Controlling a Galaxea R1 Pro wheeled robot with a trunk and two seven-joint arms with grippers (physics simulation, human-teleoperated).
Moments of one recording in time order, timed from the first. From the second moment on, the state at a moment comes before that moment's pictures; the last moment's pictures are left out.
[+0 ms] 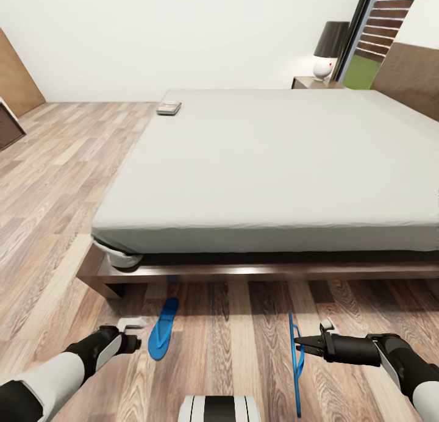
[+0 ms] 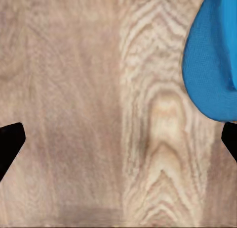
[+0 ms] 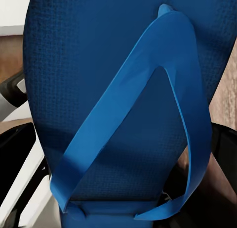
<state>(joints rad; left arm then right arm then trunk) -0.78 0.18 -0.66 -0.21 0.64 0.38 0.08 -0.61 -0.35 -0.05 -0.47 -0.03 0.70 1.57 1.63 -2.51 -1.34</state>
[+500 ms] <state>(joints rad) -0.64 0.45 -0.65 -0.02 0.67 0.24 0.23 -0.61 -0.35 -0.04 -0.47 -0.03 0.70 1.42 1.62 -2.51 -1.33</state>
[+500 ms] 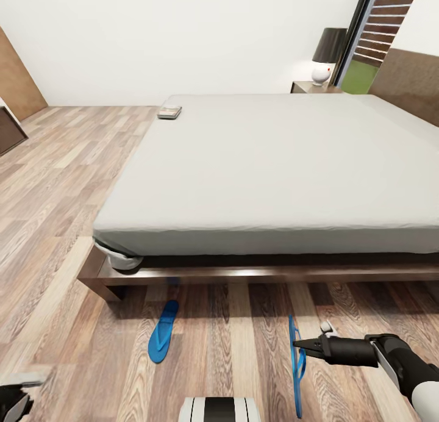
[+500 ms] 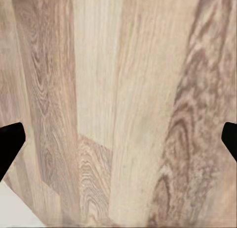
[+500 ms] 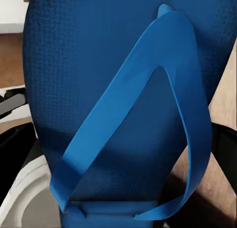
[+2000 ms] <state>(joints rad) -0.56 0.50 -0.65 -0.02 0.79 0.16 0.25 -0.61 -0.32 0.03 -0.74 0.07 0.73 0.54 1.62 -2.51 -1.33</state>
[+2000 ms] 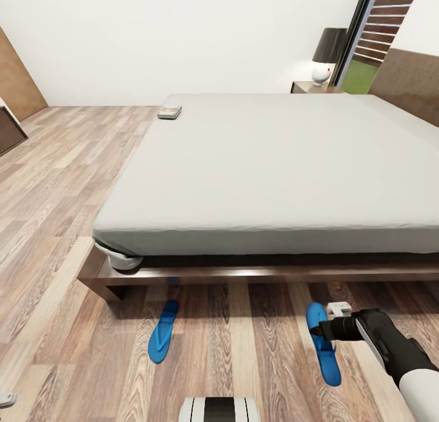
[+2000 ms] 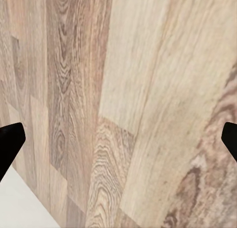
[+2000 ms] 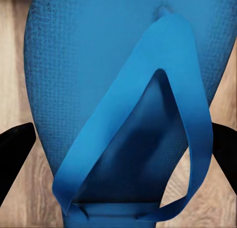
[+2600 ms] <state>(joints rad) -0.56 0.50 -0.66 -0.02 0.79 0.15 0.25 -0.61 -0.32 0.05 -0.74 0.13 0.73 0.53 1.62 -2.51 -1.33</state>
